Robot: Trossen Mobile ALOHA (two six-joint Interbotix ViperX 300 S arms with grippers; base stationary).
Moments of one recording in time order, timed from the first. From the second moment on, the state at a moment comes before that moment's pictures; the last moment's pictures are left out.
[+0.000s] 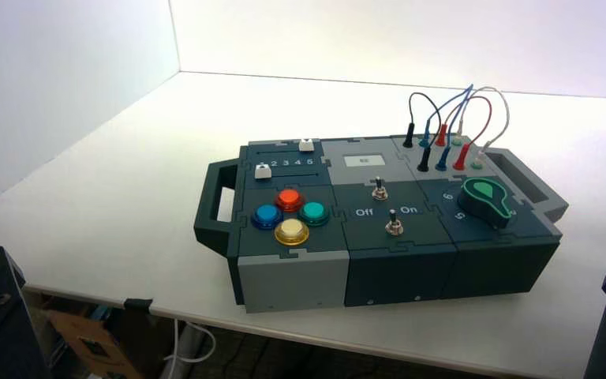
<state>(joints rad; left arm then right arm) -0.22 -1.07 0.85 -0.20 0.77 -0.03 0.28 -0.99 1.09 0.04 0.32 -0.06</state>
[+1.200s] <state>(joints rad) -0.36 -0.52 0.67 -0.20 0.92 -0.01 0.28 -0.96 1.09 0.04 0.32 -0.06</state>
